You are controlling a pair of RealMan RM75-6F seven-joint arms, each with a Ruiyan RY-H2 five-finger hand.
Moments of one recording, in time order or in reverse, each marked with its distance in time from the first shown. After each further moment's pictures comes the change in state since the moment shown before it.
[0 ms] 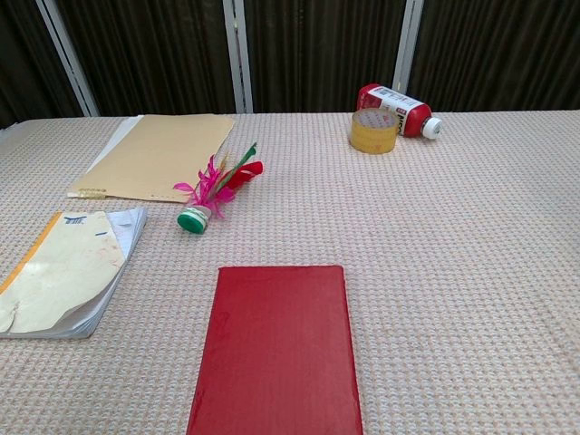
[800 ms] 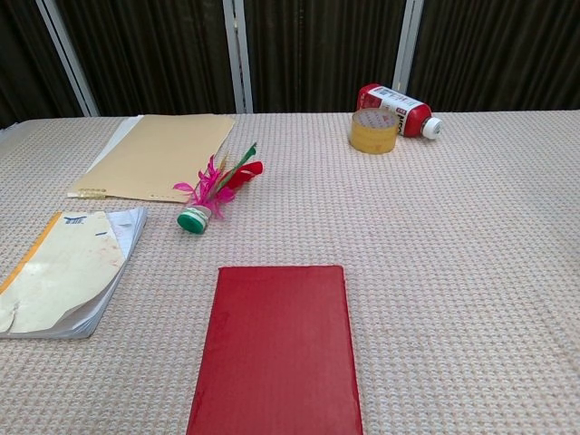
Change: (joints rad) left arm -0.096 -0.257 -0.151 0.006 -0.147 -0.032 0.047; right arm 0.033 -0.002 0.004 0.026 -0.018 -0.038 0.066
